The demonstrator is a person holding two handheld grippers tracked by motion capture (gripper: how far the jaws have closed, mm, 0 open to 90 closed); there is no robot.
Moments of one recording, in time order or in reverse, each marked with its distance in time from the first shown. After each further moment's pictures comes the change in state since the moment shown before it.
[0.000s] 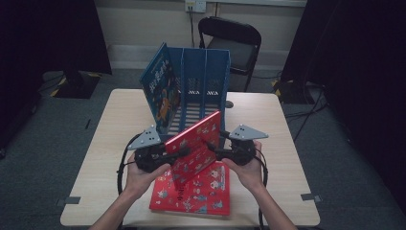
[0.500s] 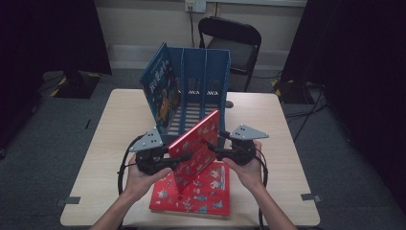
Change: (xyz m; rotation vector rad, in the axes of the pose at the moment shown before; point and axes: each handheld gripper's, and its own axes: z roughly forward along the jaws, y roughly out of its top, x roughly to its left) left arm -0.008 0.003 0.001 0.019 -0.031 0.007; right arm -0.001 -0.001 0.000 -0.008 0.009 0.013
